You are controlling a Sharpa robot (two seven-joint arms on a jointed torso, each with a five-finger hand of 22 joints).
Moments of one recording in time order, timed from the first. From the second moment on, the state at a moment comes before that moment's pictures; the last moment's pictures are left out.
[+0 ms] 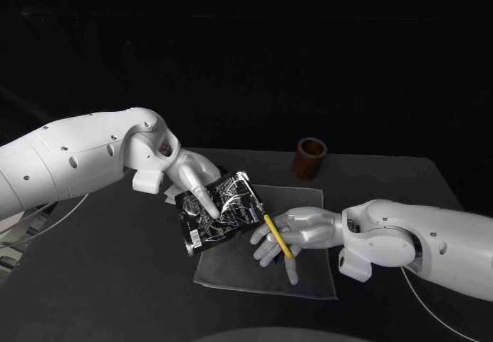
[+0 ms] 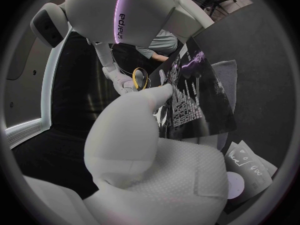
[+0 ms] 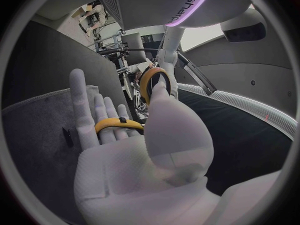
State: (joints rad) left arm 1.40 -0.73 -0.08 1.26 -0.42 0.94 -0.42; left_hand 1.37 -0.08 0.67 0.03 0.04 0.94 0.13 0.42 0.36 1.39 0.06 0.10 0.15 1.34 0.00 0.33 0.58 0.17 1.30 0.08 0.35 0.21; right arm 1.15 -0.83 -0.15 1.62 -0.35 0.38 0.02; right_hand 1.20 -0.02 -0.19 0.28 0.05 0.34 0.15 0.41 0.58 0.73 0.24 0.14 0.07 0.67 0.20 0.16 0.27 0.15 1.00 0.28 0.76 0.20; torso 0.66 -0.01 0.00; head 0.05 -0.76
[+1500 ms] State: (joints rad) left arm 1.40 -0.72 -0.08 1.24 -0.41 0.94 -0.45; left_hand 1.37 -0.08 0.67 0.03 0.05 0.94 0.13 0.42 0.37 1.39 0.06 0.10 0.15 1.33 0.00 0.33 0.58 0.17 1.30 0.08 0.35 0.21; right arm 1.19 -0.84 -0.16 1.60 -0.37 0.45 -0.04; right_hand 1.21 -0.01 -0.22 0.28 0.05 0.35 0.15 0.45 0.57 0.74 0.24 0.15 0.07 0.67 0.19 0.18 0.27 0.16 1.00 0.28 0.76 0.19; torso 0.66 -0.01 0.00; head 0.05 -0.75
